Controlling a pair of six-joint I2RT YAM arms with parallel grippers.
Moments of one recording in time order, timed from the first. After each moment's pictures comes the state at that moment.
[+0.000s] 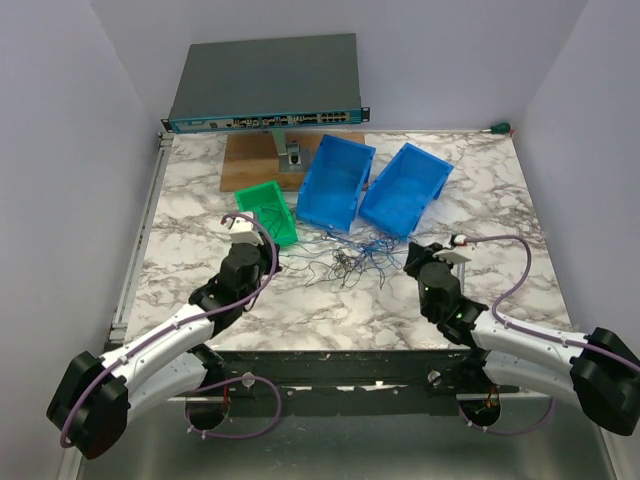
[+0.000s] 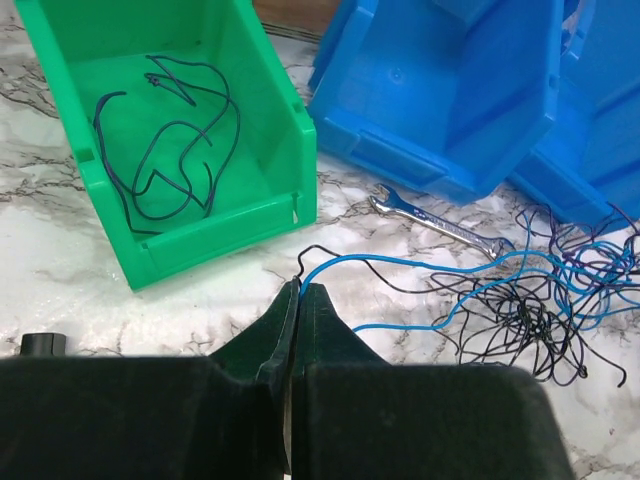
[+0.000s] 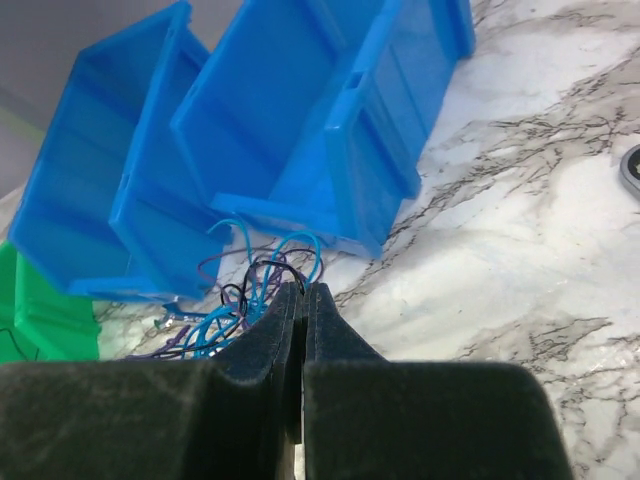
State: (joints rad) left arm -0.64 0.91 0.40 0.18 -0.36 -0.53; right arm 0.80 0.98 0.26 0.50 0.87 0.68
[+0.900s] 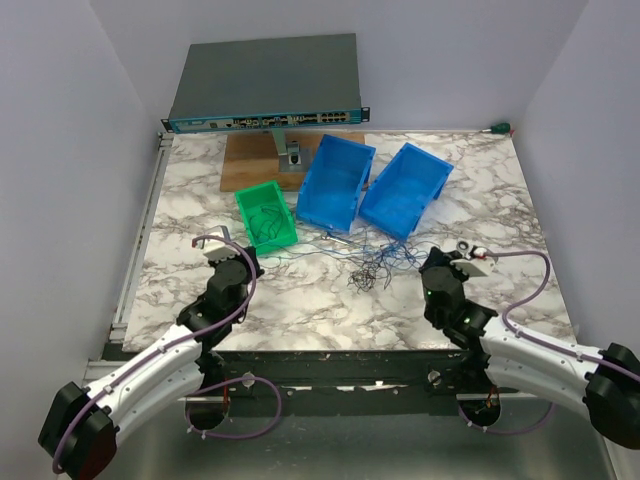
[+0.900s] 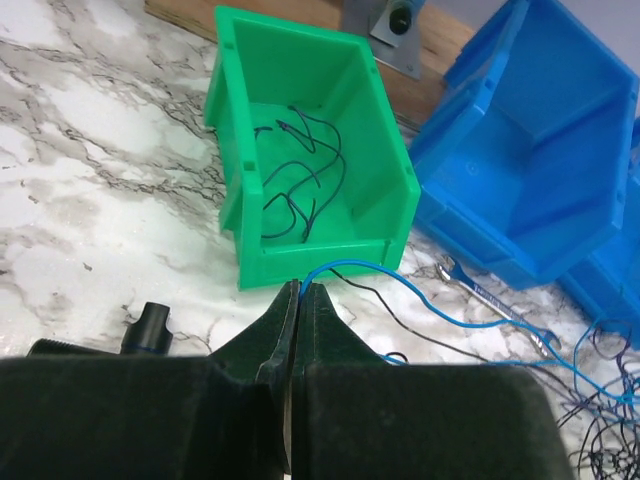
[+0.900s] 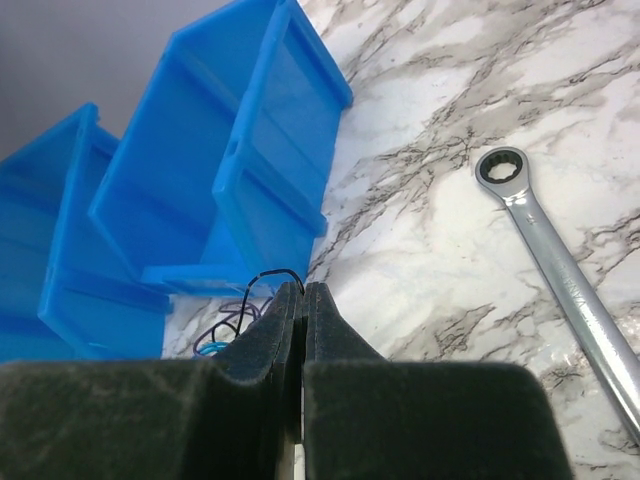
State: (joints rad) left arm -0.64 0.70 0.27 0.18 -0.64 -0.62; right arm 0.80 0.85 0.24 0.28 1.12 0.84
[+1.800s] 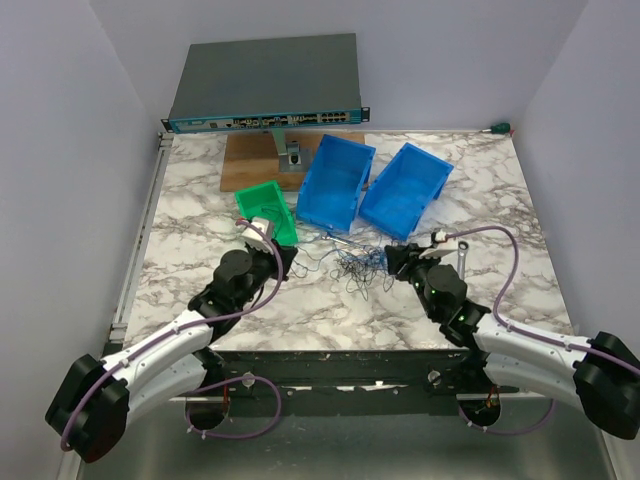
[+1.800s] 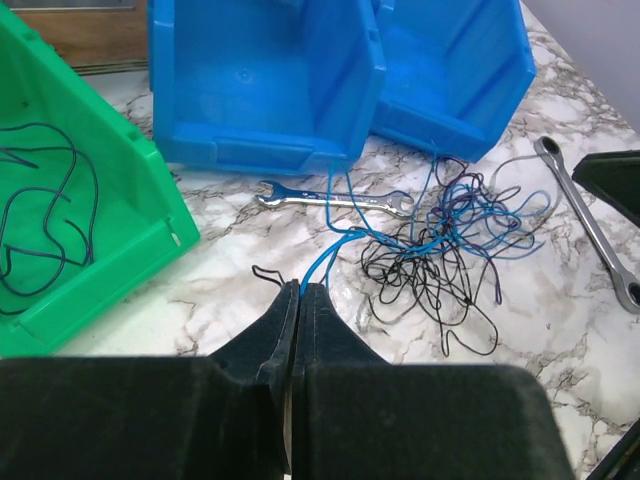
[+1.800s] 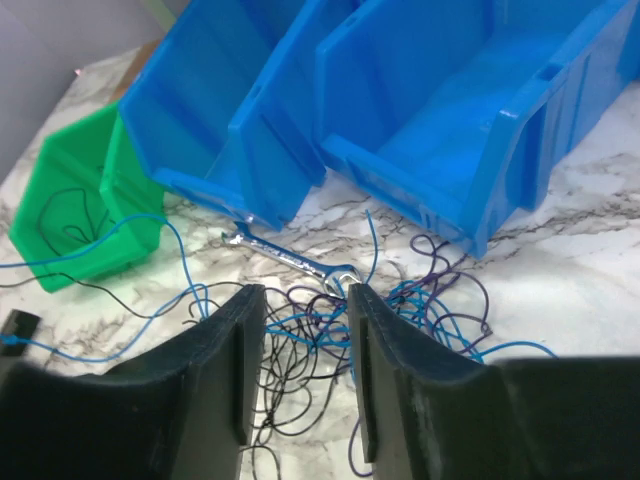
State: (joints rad) left arm -0.64 0.88 0.31 0.40 -0.05 -0.36; right arm 0.80 0.95 0.24 0.59 0.56 0.45
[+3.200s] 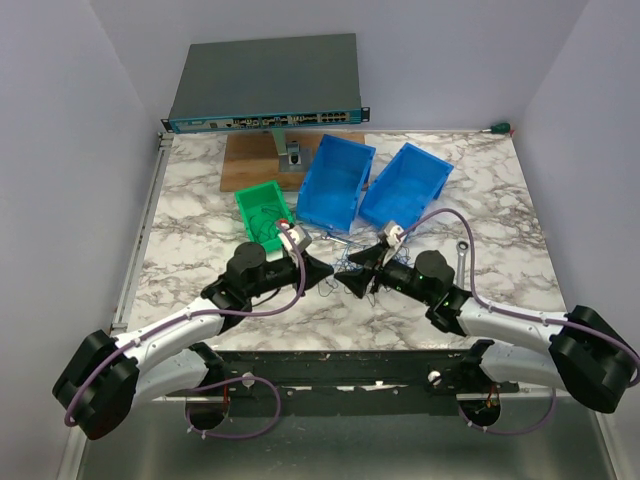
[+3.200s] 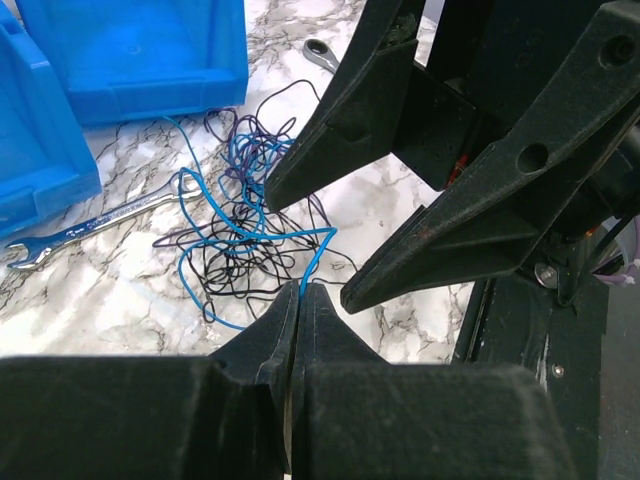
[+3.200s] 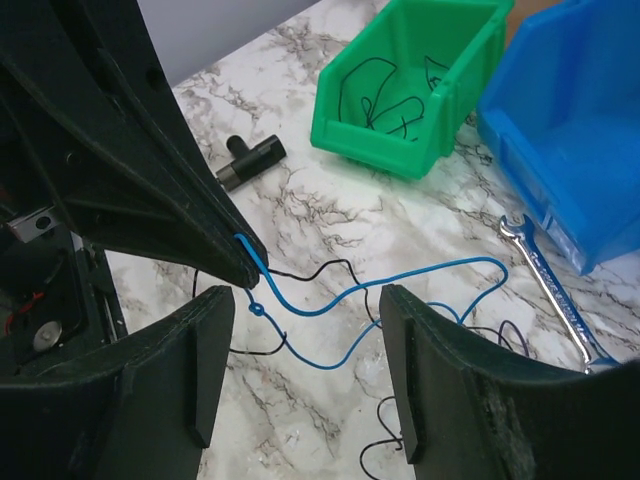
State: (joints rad) left arm -0.71 1.02 0.41 0.47 0.45 -0.24; right arm 0.81 1.14 0.35 0.73 -0.23 0.21
